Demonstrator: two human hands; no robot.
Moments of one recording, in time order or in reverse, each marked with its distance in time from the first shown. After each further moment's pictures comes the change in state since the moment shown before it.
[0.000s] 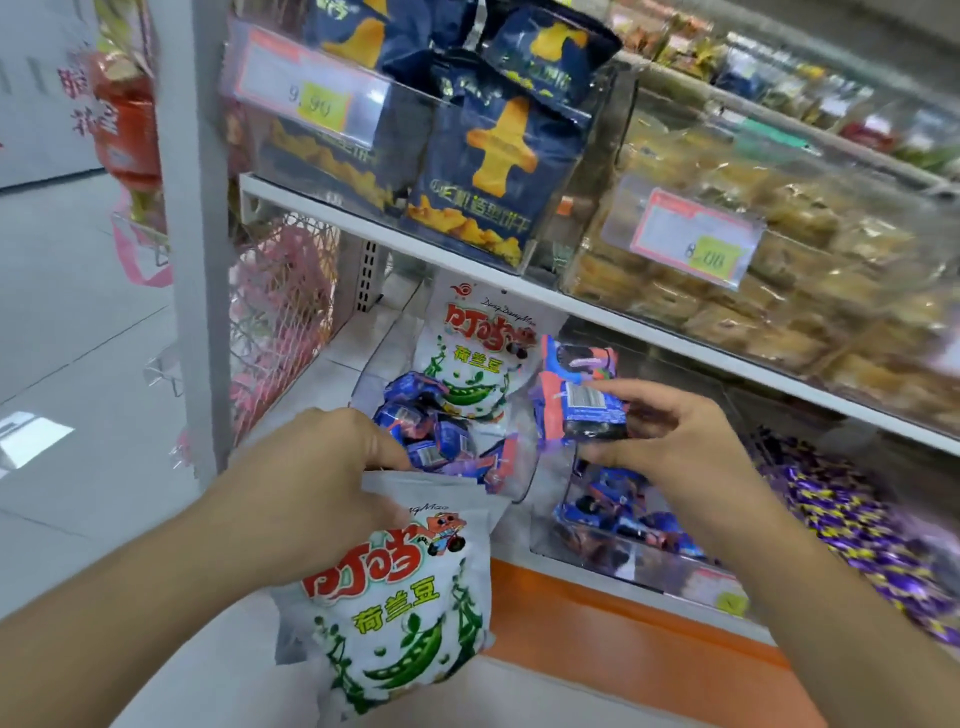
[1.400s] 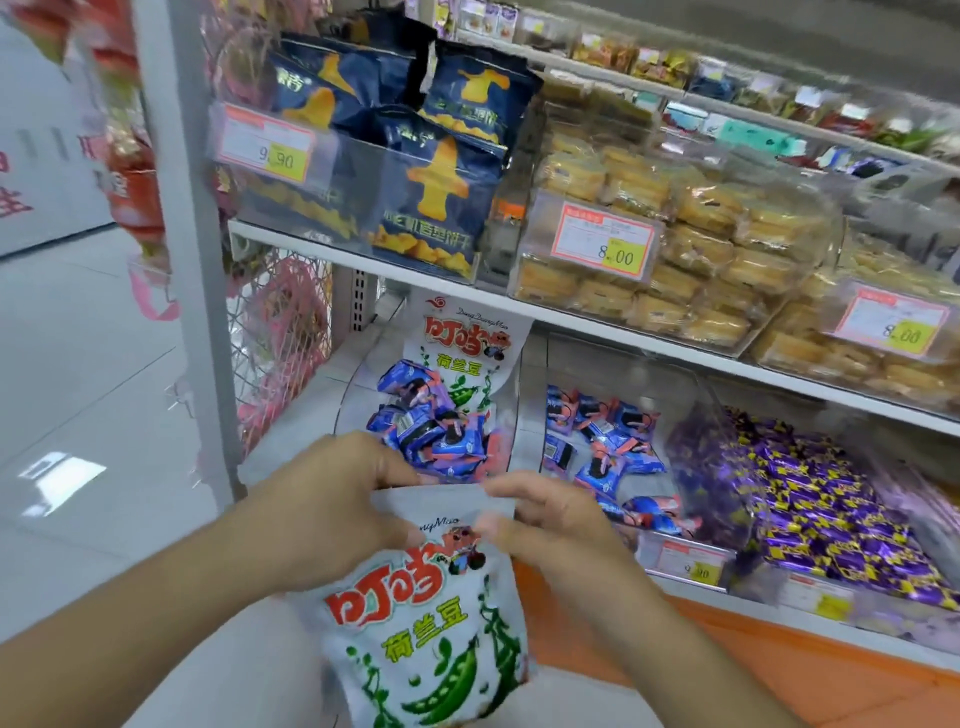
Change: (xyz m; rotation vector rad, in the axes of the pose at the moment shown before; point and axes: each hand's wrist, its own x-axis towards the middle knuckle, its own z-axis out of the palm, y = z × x) left_hand -0.022 0.032 0.009 -0.066 -0.129 0.091; right_hand -0.090 -0.003 0.059 0.224 -0.219 0.206
